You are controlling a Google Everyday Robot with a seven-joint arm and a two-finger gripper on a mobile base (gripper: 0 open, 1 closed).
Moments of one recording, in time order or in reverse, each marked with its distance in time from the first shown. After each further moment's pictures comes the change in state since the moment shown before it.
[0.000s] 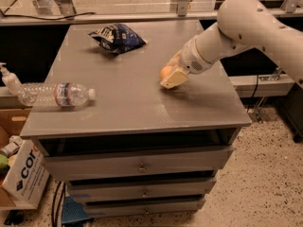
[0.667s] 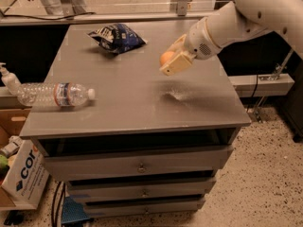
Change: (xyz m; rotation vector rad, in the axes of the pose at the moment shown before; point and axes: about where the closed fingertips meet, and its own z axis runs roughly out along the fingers) arm -0.036 0.000 -0.046 -0.028 -0.113 0.002
